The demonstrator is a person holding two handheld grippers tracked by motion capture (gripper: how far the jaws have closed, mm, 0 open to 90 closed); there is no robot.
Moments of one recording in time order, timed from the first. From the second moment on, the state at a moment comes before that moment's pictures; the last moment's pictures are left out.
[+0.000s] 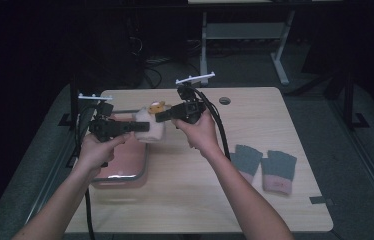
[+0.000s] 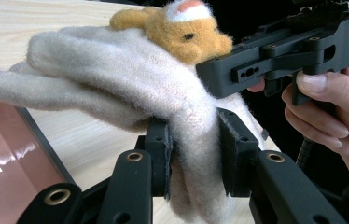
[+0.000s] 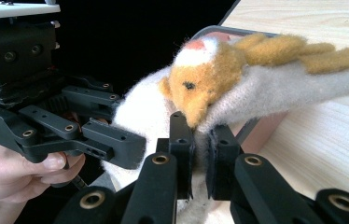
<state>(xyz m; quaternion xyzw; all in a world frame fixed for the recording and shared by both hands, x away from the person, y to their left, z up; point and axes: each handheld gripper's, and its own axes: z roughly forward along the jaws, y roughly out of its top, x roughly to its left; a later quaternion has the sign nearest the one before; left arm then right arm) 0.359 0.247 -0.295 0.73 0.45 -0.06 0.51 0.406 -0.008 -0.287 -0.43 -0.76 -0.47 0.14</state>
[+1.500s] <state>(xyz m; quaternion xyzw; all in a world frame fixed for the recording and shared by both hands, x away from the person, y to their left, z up) 0.351 0.309 -0.297 0.72 0.47 -0.04 0.50 0.419 0.059 -0.291 -0.40 -0.77 -0.46 0.17</state>
